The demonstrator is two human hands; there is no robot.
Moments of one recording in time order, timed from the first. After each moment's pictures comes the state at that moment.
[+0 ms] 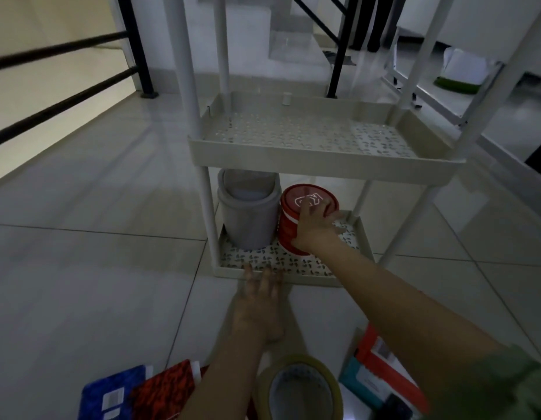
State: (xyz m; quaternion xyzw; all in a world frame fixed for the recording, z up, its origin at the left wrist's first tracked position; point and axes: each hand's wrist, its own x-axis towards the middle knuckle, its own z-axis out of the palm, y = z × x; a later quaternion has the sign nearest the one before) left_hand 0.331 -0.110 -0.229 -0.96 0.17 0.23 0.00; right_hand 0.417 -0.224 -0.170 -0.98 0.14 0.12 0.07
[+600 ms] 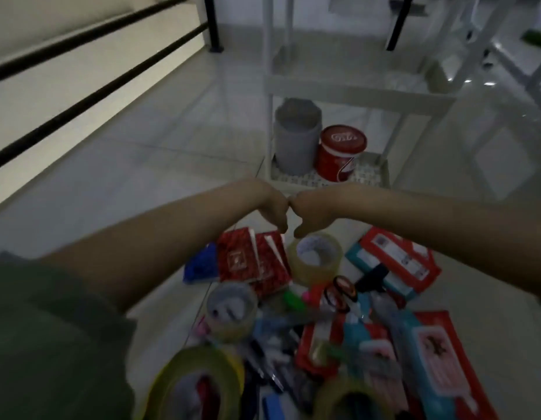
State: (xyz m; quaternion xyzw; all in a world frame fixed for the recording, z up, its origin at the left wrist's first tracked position) left_hand 0.225 -0.066 -0.075 -0.91 0.17 0.36 0.14; right_hand 0.214 -0.156 -0.060 -0.89 -0.28 0.31 -0.18
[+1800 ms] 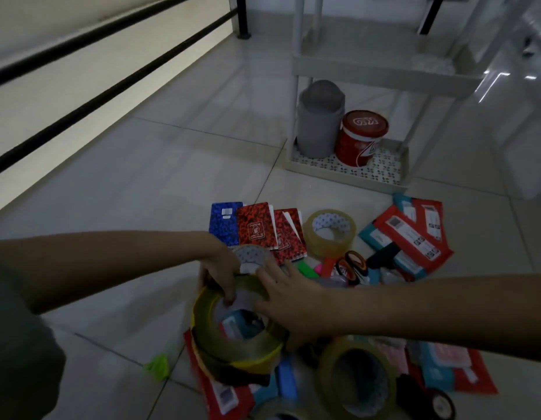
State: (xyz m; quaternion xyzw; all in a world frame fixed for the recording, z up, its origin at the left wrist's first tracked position) left_hand 0.112 0.017 -0.134 -0.80 0.05 0.60 0.03; right_hand 0.056 -0.133 -0.116 -0.79 -0.55 0.19 -0.20
